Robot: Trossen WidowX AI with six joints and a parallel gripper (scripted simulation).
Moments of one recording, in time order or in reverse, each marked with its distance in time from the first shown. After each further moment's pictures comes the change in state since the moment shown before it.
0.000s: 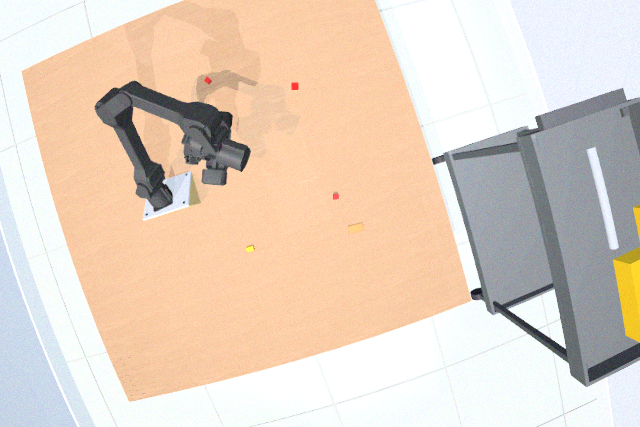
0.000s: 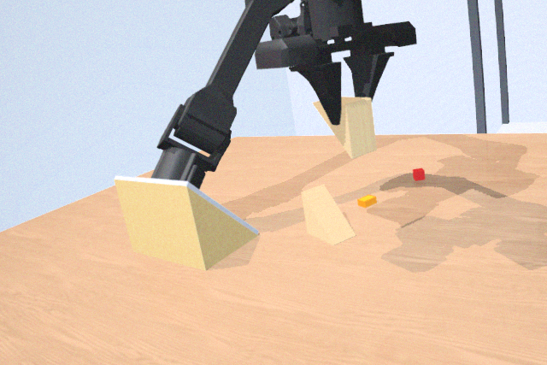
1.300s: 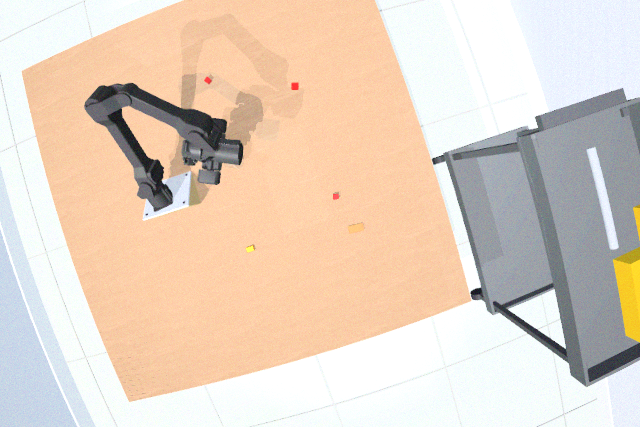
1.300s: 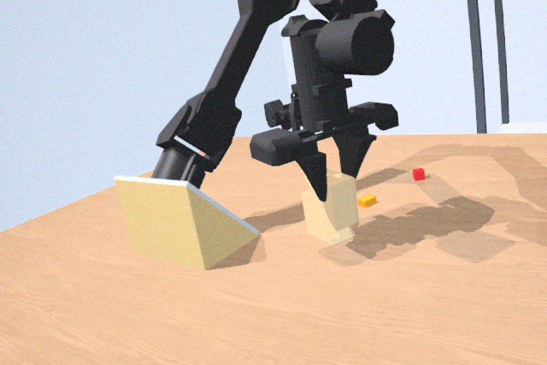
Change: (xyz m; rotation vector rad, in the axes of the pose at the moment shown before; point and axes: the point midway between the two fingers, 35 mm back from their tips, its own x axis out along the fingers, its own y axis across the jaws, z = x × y) arm 0.100 0.000 0.044 0.039 -0.041 -0.035
